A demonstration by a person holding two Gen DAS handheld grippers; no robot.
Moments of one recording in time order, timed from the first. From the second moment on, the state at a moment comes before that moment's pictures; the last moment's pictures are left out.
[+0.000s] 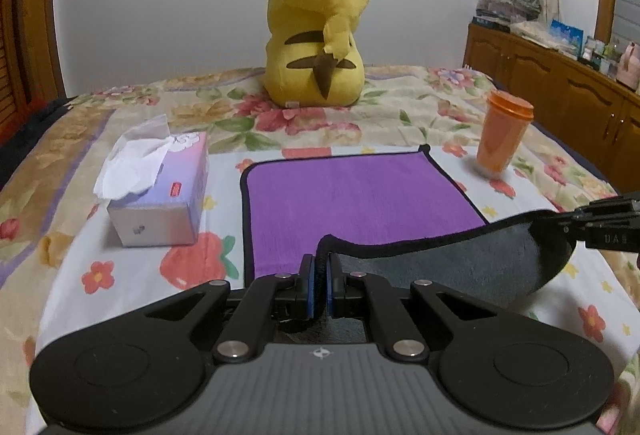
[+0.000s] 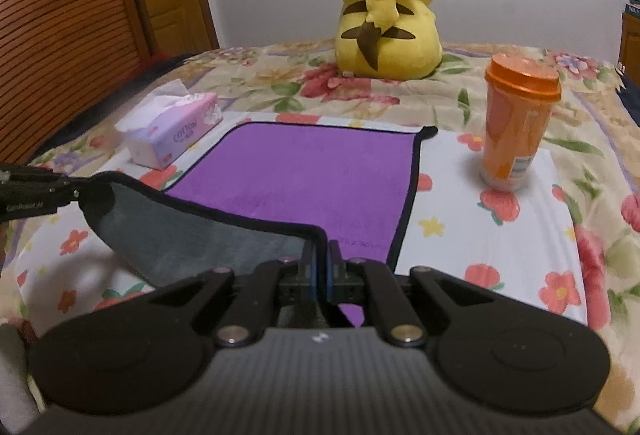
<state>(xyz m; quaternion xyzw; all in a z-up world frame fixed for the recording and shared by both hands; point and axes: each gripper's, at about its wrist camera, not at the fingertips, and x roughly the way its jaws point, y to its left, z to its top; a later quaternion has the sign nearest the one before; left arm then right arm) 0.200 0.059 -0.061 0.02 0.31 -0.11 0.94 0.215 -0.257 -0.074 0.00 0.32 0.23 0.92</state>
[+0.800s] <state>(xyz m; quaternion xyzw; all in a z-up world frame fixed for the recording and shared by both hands) 0.233 0.054 -0.071 0.04 0.30 -0.11 0.95 0.246 -0.253 -0.093 -0.03 0.32 0.23 0.92</state>
